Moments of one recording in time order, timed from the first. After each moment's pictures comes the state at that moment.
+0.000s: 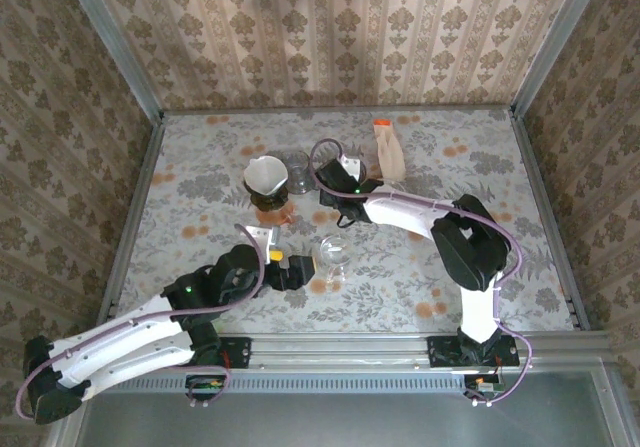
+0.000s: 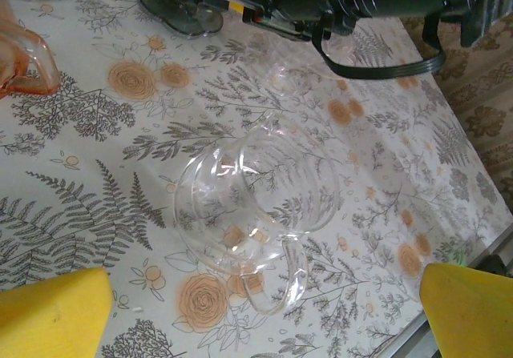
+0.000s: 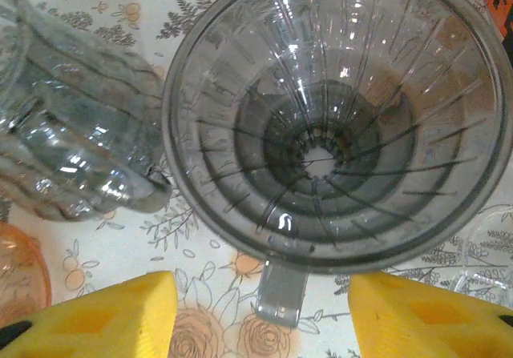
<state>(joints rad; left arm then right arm) -1.07 0.65 0.48 -0.34 -0.15 -0.75 0.72 1.93 1.35 -0.35 0.42 0.73</state>
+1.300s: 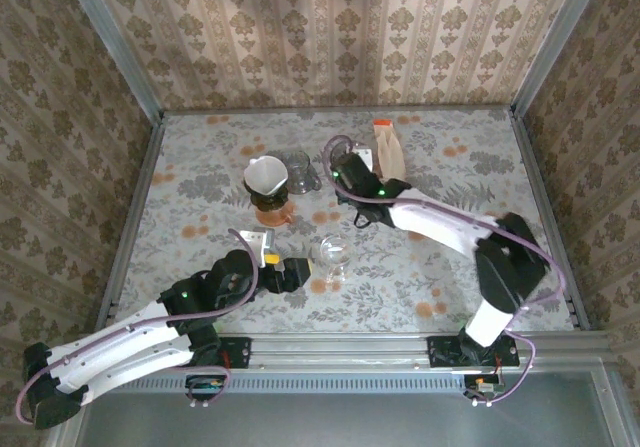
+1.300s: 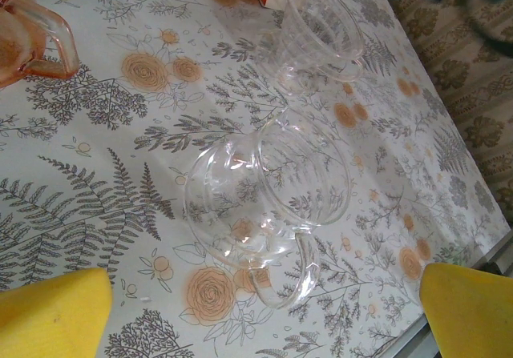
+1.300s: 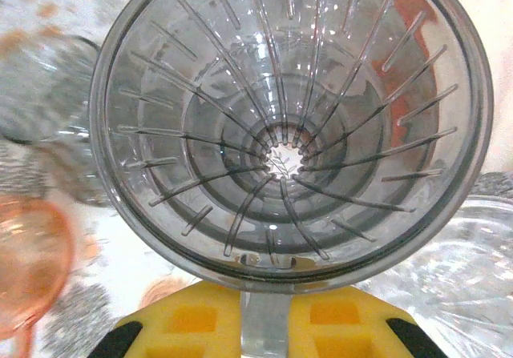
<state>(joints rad) -1.06 0.58 0.43 -0.34 -0.16 -0.79 0.72 1.63 1.22 -0.36 0.42 0.53</state>
